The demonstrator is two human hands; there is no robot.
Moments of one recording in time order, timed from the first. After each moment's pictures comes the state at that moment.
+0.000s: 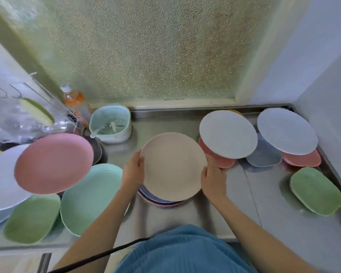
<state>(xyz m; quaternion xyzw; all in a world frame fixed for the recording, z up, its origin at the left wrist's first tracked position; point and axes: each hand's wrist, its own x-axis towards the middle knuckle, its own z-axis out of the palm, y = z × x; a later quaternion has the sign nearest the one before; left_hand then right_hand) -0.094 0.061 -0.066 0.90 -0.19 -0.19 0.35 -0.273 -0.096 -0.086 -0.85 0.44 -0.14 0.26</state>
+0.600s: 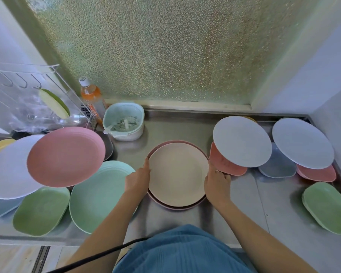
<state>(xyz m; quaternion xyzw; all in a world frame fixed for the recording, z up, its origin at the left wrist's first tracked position) -0.083 0.085 -0.086 0.93 -0.26 -0.25 0.04 -0.250 -0.093 -0.111 -0.91 0.40 -0.02 0.11</state>
